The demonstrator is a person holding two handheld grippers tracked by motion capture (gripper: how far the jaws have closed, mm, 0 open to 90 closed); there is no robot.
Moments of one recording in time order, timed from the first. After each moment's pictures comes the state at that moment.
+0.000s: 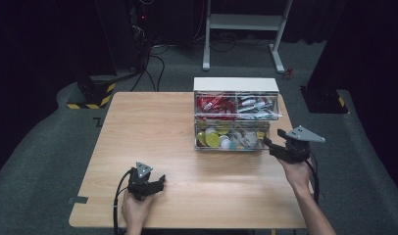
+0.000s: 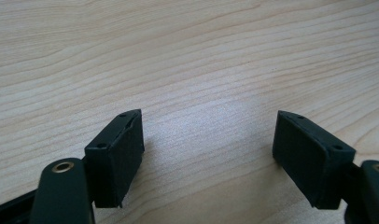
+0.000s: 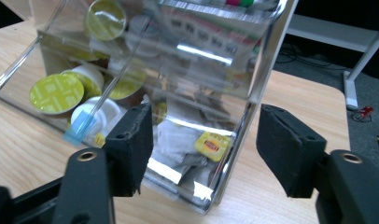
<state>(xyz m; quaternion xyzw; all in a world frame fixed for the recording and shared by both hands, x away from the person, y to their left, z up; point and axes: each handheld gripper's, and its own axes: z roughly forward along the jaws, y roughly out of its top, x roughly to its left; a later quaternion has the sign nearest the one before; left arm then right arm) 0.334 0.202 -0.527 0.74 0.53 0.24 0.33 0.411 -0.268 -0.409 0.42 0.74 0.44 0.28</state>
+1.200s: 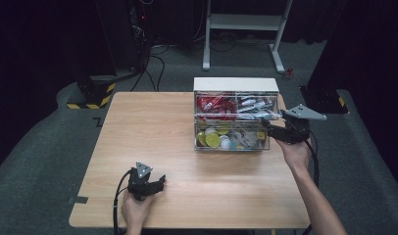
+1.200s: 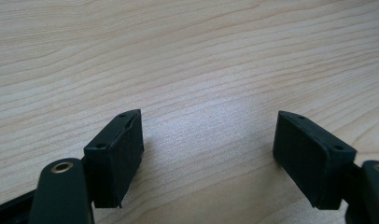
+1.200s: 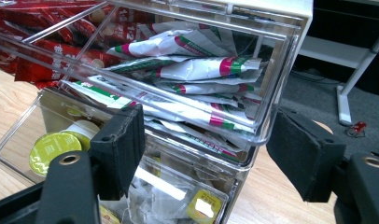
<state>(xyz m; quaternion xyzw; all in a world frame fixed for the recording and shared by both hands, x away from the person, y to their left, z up) 0.333 0.202 -0.527 0.74 0.53 0.23 0.33 0.440 -0.254 -0.359 0.42 0.73 0.45 0.30</state>
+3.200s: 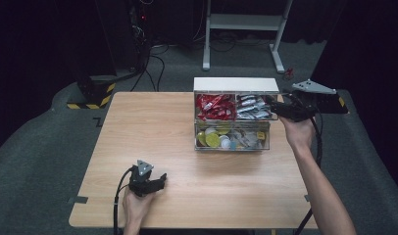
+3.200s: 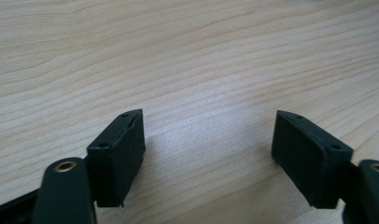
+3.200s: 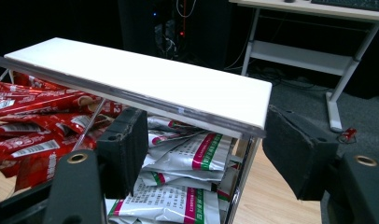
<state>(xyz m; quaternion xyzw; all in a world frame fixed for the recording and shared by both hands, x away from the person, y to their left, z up) 0.342 0.202 -0.527 0.74 0.53 0.22 0.35 0.467 -0.250 -0.300 0.44 0.70 0.47 0.30</state>
